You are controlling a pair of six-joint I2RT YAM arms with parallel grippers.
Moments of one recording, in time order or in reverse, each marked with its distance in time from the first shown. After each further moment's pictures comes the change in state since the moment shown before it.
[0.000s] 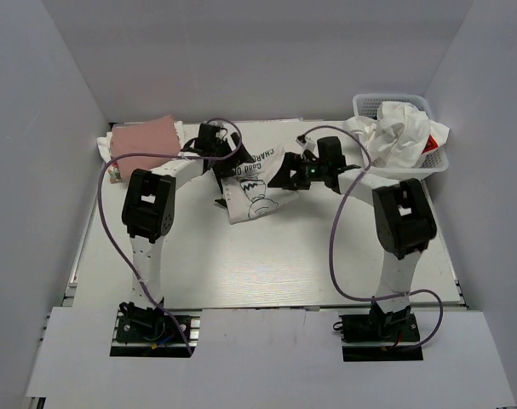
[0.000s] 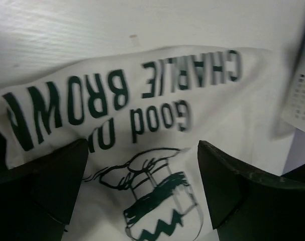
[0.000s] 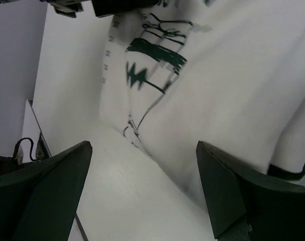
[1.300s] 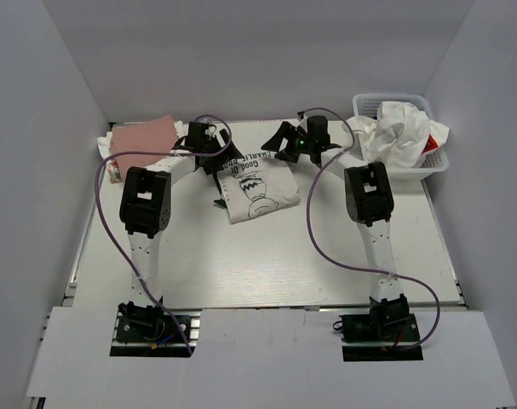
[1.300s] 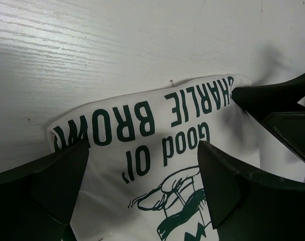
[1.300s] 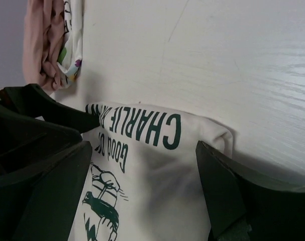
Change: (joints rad) left arm 0.076 0.069 0.035 0.016 -0.040 0.061; right arm -0.042 0.608 0.686 0.080 0.092 0.291
